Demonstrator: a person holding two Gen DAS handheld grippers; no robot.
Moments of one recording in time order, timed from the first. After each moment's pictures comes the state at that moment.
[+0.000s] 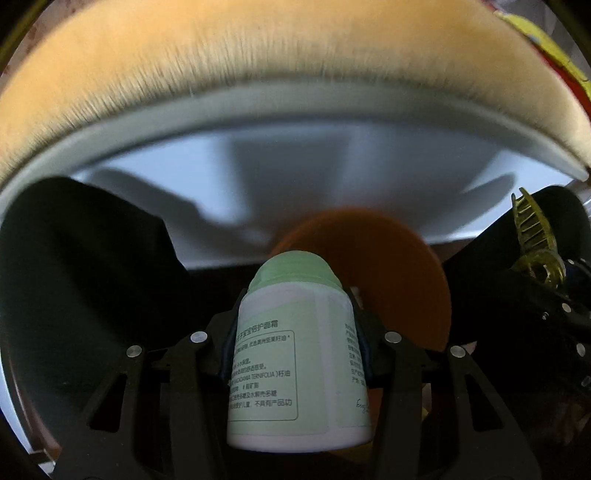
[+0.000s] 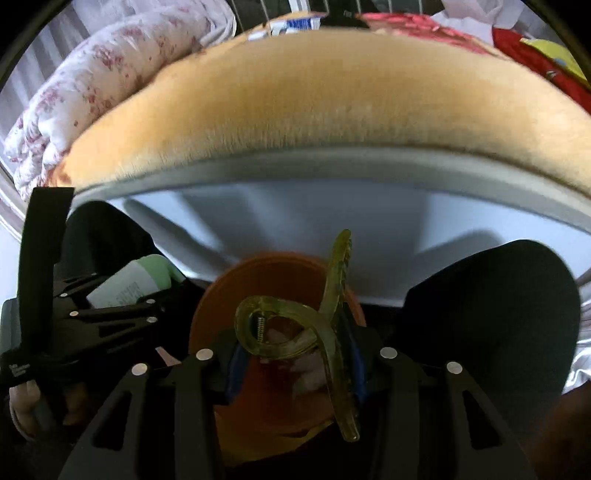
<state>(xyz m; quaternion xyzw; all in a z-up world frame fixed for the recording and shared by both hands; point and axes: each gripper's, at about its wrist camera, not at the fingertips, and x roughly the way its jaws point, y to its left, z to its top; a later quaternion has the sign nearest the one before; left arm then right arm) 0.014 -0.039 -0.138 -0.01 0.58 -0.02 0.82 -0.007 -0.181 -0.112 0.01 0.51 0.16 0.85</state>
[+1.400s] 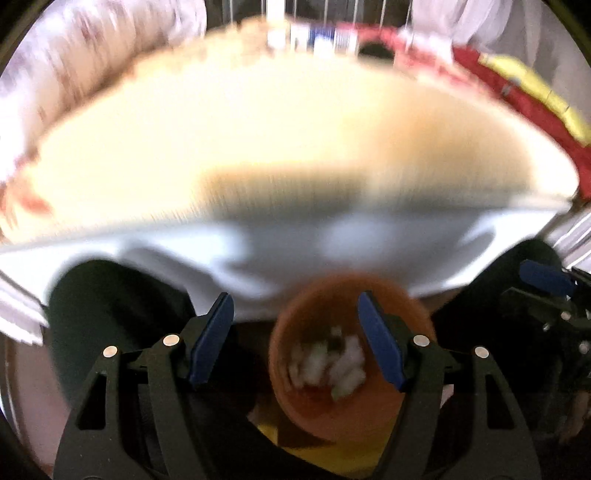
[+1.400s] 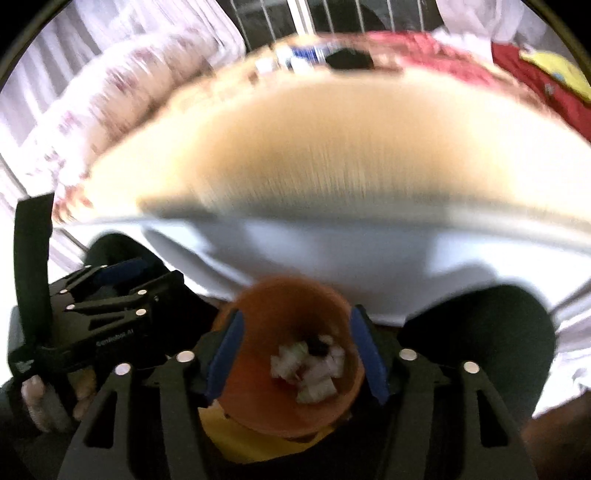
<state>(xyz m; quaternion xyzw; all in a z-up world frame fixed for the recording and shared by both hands) -0.003 -0.027 -0.059 -0.01 0.45 -0.02 0.89 -0.005 -0.198 -0.048 0.03 0.46 0.19 0.87</state>
